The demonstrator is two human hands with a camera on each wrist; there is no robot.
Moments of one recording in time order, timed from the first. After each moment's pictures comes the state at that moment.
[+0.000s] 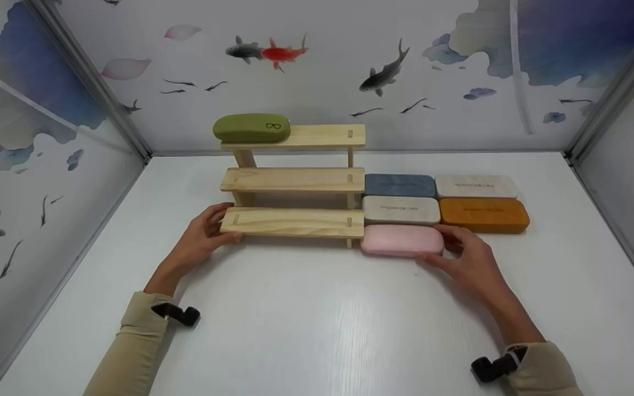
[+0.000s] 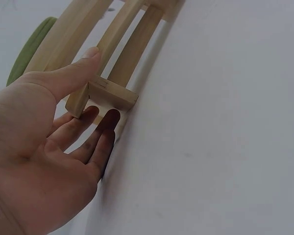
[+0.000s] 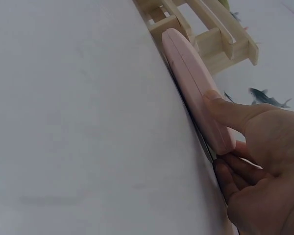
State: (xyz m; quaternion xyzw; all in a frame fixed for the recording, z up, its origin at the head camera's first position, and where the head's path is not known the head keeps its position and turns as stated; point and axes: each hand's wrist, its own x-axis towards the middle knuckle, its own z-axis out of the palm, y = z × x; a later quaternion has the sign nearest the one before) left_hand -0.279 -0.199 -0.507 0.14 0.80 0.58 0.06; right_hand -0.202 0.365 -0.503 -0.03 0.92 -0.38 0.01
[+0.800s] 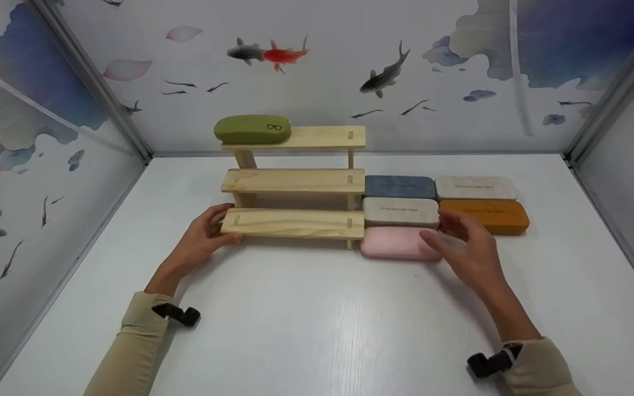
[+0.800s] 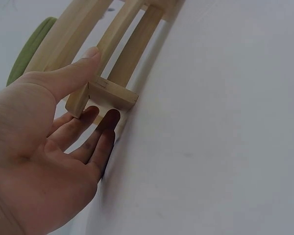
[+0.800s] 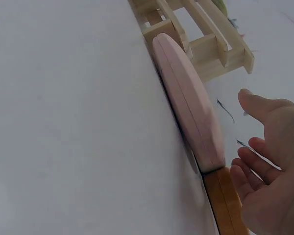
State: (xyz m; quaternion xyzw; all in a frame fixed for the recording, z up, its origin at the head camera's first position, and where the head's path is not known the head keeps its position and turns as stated) left_hand -0.280 -0.199 -0.508 0.14 0.80 0.58 0.06; right_hand -0.203 0.353 -0.488 0.00 0.89 -0.44 -0.10
